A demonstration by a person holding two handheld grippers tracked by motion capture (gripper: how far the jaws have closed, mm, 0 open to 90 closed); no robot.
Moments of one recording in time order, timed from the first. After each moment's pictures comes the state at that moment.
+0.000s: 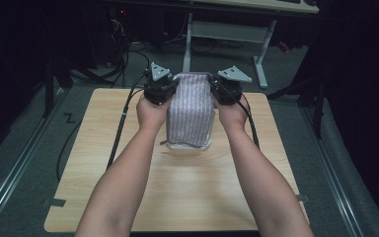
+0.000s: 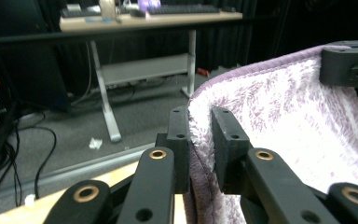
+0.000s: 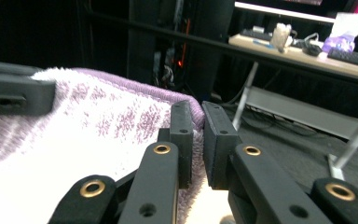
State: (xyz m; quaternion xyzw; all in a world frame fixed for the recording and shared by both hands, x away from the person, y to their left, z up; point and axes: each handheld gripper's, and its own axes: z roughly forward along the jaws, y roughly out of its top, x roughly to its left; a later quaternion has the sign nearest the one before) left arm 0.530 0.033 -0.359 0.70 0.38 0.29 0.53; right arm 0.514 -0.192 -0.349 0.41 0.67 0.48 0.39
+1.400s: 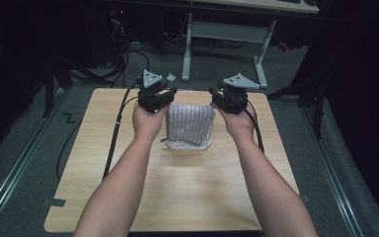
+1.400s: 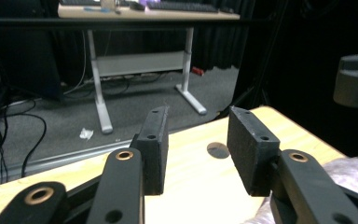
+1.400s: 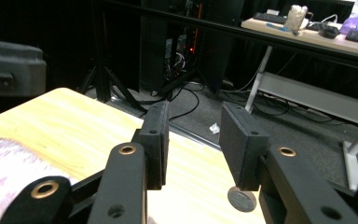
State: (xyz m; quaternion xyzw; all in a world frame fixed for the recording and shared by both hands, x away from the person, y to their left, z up) left arm 0.499 0.051 -0.356 0.69 0.39 0.27 0.55; right arm 0.484 -0.206 -0.349 0.41 0.69 0.48 0.36
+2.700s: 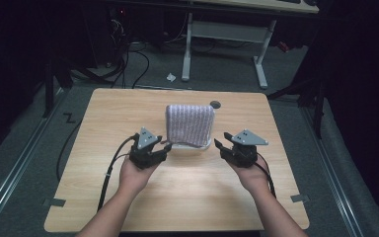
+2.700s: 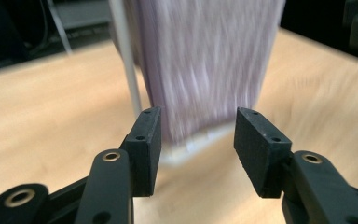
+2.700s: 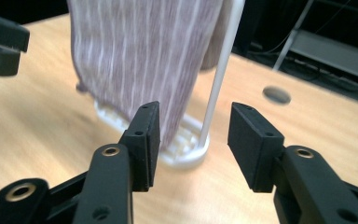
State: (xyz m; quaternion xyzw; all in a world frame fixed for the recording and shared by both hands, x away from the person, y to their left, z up) left arm 0.391 0.076 -0.470 0.78 0.36 0.21 0.48; right arm 0.377 -0.236 -0.446 0.39 0.75 0.44 0.31
